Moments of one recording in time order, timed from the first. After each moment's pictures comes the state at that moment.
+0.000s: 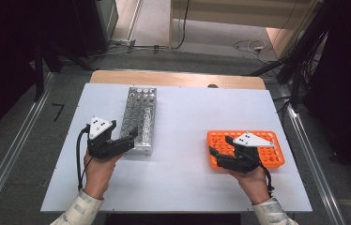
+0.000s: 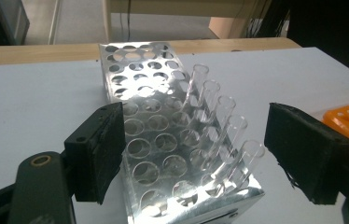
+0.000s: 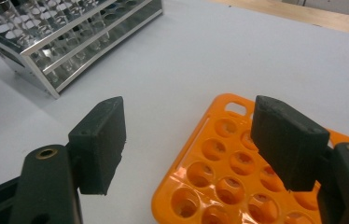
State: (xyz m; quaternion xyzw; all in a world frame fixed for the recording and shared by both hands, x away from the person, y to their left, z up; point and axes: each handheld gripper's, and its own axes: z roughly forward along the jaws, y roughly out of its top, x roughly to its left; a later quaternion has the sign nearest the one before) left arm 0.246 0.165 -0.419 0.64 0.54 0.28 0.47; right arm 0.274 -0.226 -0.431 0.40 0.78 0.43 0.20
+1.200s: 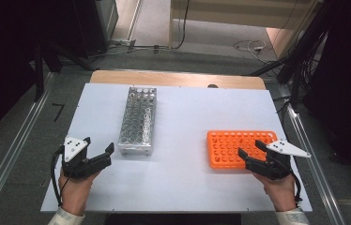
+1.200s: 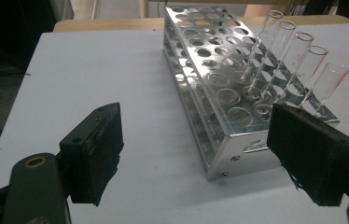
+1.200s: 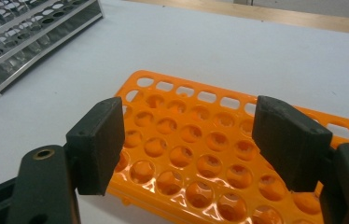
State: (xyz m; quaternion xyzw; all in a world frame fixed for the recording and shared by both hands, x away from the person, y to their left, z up) left arm 0.204 0.214 -0.446 0.62 0.57 0.31 0.43; right arm 0.259 -0.299 -0.431 0.45 0.75 0.43 0.24
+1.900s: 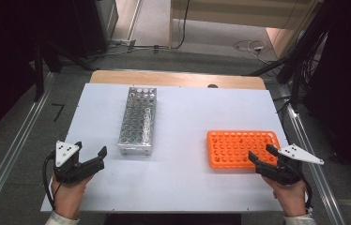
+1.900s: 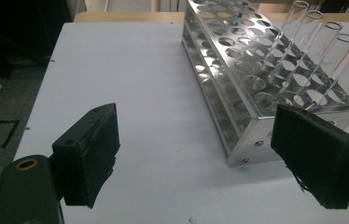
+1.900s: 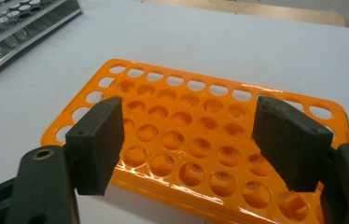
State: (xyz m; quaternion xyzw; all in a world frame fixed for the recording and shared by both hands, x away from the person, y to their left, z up) left arm 0.193 0.229 -0.452 0.61 0.59 0.32 0.42; right arm 0.249 -0.325 -0.434 0.47 0.73 0.42 0.25
